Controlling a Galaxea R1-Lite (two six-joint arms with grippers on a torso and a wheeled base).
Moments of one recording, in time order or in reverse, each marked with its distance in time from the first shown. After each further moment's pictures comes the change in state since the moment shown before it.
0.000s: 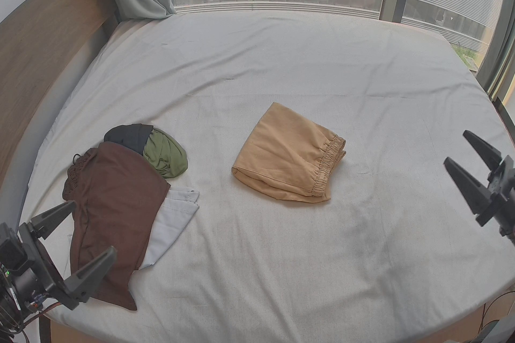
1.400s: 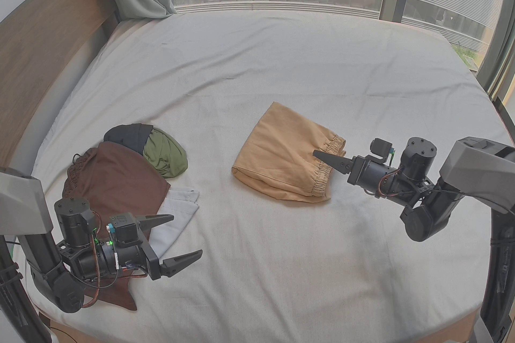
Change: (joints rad) left arm 0.106 1.095 -0.132 -0.592 -0.369 0.166; right arm 0.031 1.087 -0.767 -0.114 0.286 0.560
